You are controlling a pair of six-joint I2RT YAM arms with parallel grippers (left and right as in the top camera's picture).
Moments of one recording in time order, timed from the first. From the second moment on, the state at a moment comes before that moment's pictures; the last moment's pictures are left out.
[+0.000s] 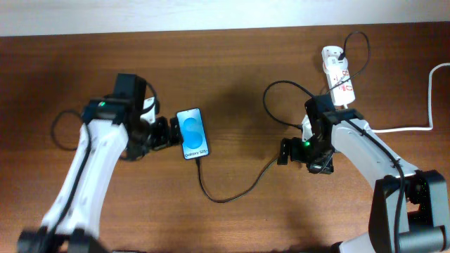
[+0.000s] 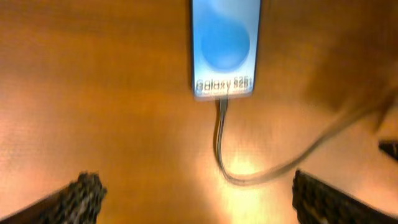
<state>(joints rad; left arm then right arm) -0.10 1.54 1.30 -1.17 0.23 -0.31 0.13 1.68 1.02 -0.95 -0.27 0.31</state>
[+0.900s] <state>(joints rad) -0.10 0.44 1.29 -1.69 -0.09 -0.37 0.13 1.68 1.02 -0.92 -0.27 0.31</state>
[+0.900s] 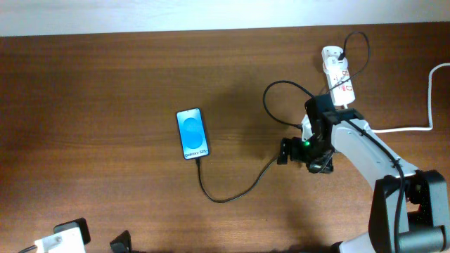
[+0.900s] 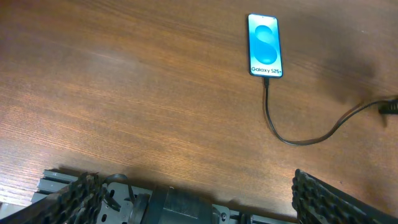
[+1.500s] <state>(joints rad) -0.10 0.44 1.29 -1.69 -0.09 -0.37 0.13 1.47 1.02 -1.21 -0.43 0.29</state>
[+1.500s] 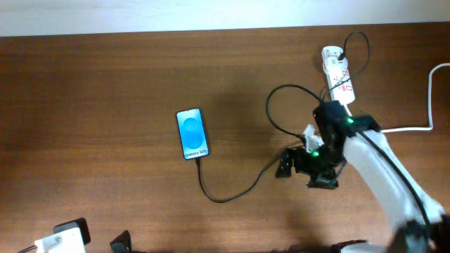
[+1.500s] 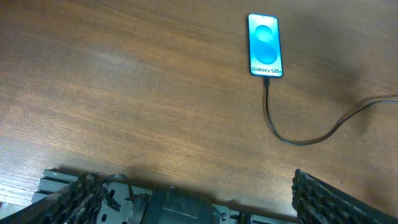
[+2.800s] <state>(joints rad) -0.10 0.44 1.29 -1.69 -0.09 -0.37 -0.33 1.30 1.18 -0.83 0.01 0.53</state>
